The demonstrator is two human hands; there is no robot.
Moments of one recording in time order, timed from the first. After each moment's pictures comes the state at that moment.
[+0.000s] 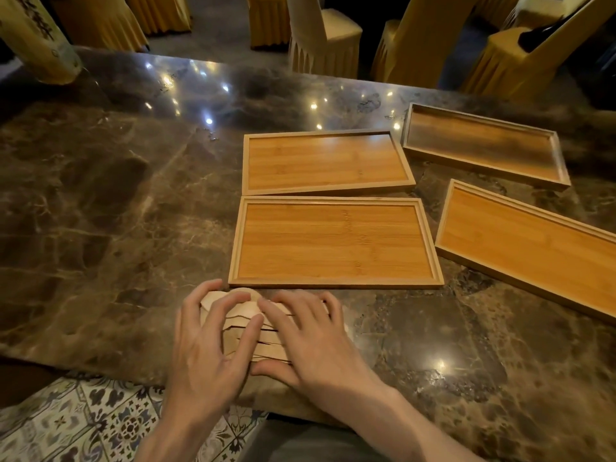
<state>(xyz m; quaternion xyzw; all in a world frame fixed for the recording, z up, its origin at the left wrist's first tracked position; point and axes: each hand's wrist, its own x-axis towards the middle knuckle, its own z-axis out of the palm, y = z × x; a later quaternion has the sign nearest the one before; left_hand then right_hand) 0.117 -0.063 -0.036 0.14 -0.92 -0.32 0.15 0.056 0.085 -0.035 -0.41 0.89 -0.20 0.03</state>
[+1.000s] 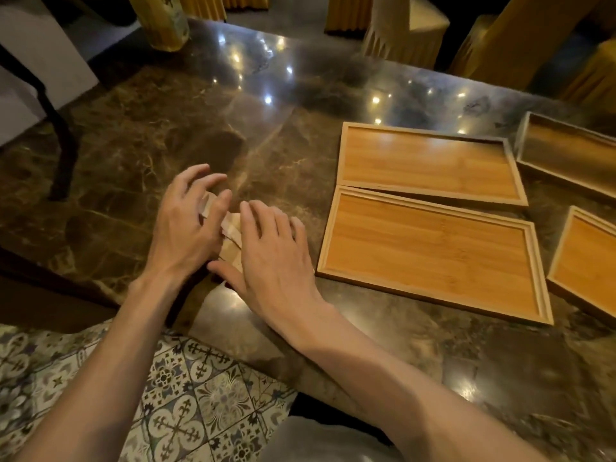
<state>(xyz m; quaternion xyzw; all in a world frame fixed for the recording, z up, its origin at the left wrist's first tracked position) 0.062 -0.229 -0.014 0.20 -0.92 -0.26 0.22 0.038 -0.087 -0.004 -0.40 0.90 -0.18 -0.03</state>
